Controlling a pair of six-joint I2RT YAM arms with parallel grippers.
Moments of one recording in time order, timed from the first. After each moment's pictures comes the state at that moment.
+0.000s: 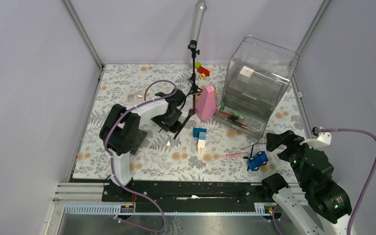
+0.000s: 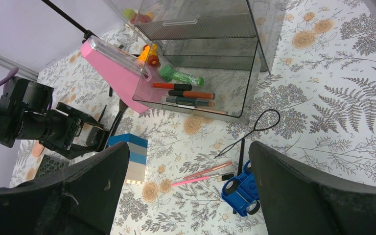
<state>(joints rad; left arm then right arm) -0.54 1.94 1.34 -0.82 -0.32 -1.50 0.44 0.21 0.89 -0.99 0.40 0.62</state>
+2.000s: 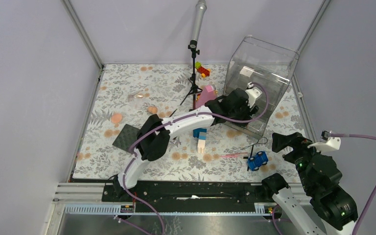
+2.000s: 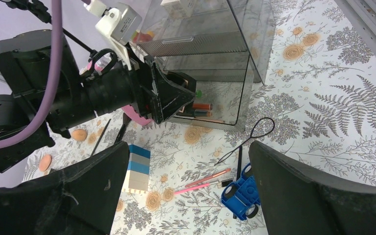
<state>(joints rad) -1.02 2.20 1.93 -0.31 -0.03 -0.11 0.44 0.19 0.95 -1.02 0.45 0.63</state>
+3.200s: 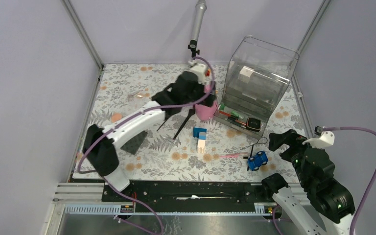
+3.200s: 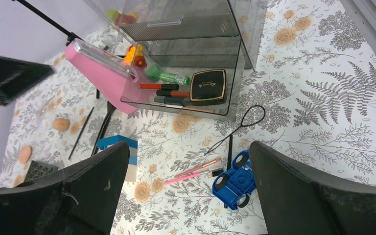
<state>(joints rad) -0.85 1.72 1.53 -0.28 -0.09 -0.29 0.44 0.24 0.95 -1.06 0.45 0.63</state>
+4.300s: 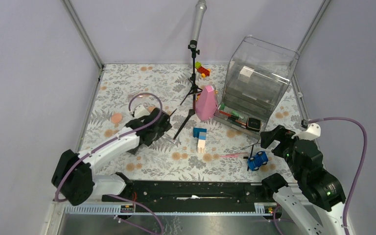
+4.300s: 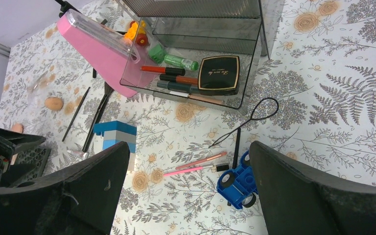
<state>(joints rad) -0.66 1.22 0.79 -0.61 -0.46 -1.22 0.44 0.32 0.88 -0.98 0.37 0.61</state>
